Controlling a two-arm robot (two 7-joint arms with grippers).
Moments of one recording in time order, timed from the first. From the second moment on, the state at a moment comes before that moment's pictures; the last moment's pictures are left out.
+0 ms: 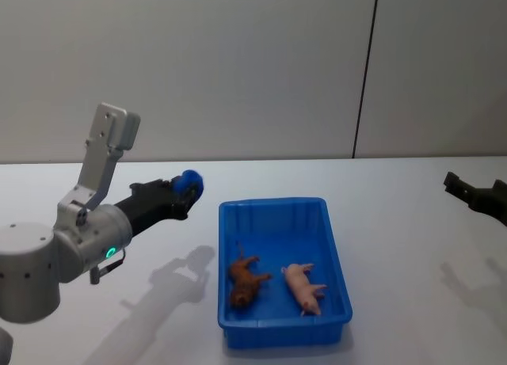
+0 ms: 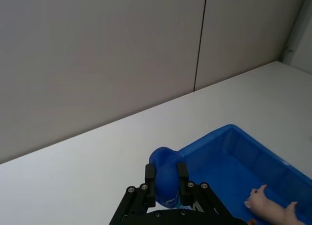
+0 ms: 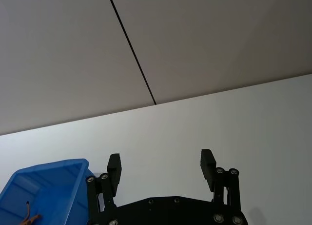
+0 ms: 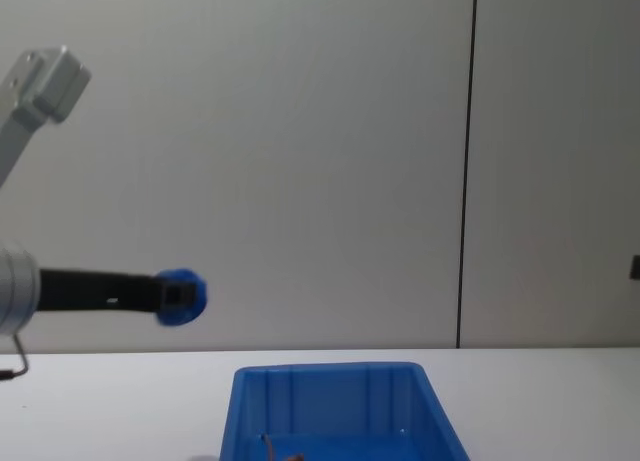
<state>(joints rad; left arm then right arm) -0.36 0.46 0.32 -1.48 -0.50 0.39 -0.25 0.17 0.33 -0.08 -1.62 0.67 0.45 -0.01</state>
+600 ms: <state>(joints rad) -0.45 0.41 0.34 -1.39 -0.51 0.38 -0.53 0.17 0.33 -0.08 -1.62 0.67 0.45 -0.01</state>
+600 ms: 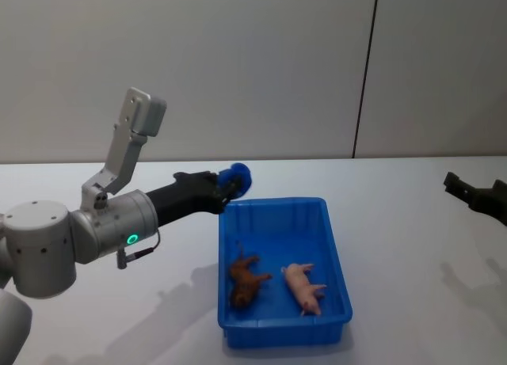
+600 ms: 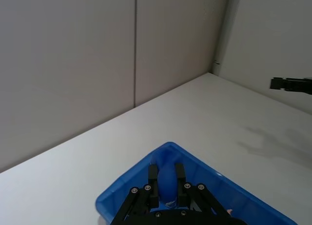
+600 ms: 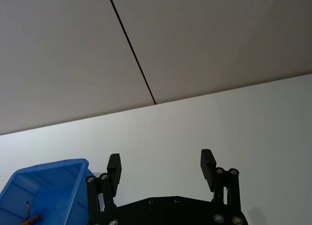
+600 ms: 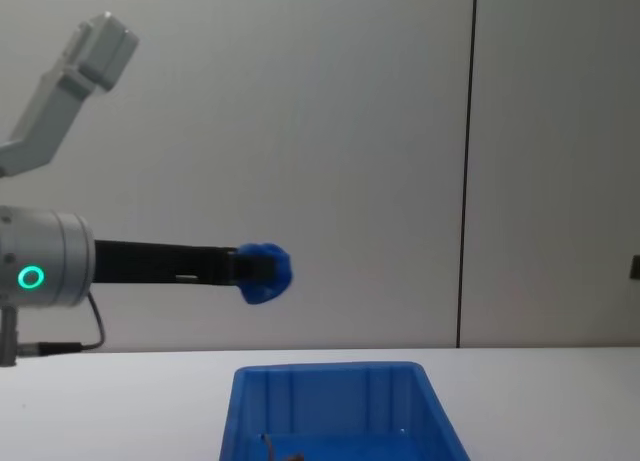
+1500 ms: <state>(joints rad) -0.55 0.36 0.39 -1.21 -0.46 0.39 -0.83 0.17 0.33 -0.08 -1.62 0.67 0.45 -0.01</state>
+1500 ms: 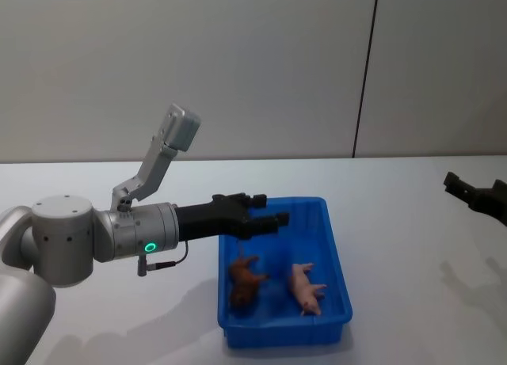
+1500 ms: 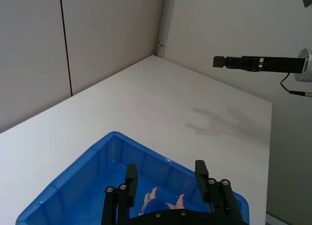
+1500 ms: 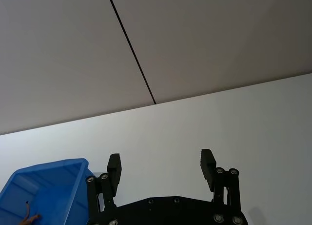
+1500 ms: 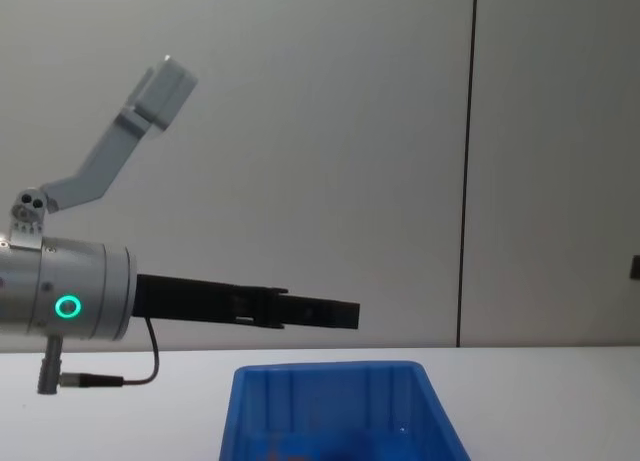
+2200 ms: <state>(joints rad) -0.51 0.39 0.37 -1.30 -0.48 0.26 -0.57 0.17 0.33 -0.08 -1.62 0.67 0.45 -0.01</state>
